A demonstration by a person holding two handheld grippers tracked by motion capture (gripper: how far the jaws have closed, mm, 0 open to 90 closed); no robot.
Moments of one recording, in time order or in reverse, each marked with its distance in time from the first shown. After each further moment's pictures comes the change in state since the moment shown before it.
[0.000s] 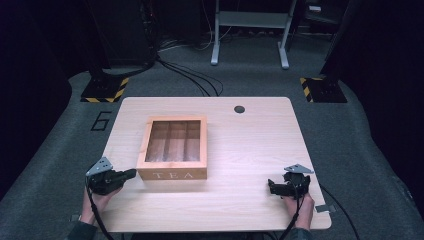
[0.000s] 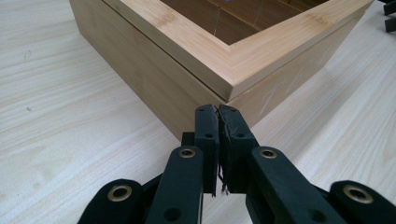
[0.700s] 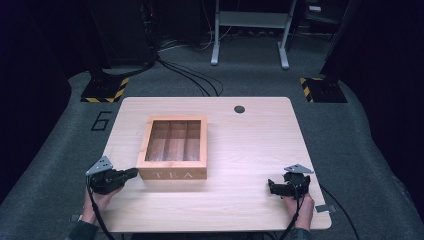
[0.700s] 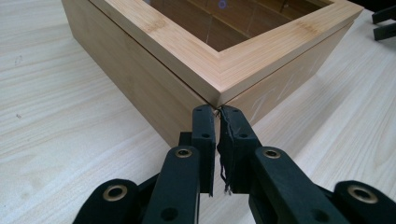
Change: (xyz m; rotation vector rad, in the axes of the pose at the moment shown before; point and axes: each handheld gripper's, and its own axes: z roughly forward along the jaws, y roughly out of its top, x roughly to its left) left arm 0.001 0.003 0.001 -0.019 -0.023 -0.013; right arm 0.000 0.000 0.000 0.000 -0.001 0.000
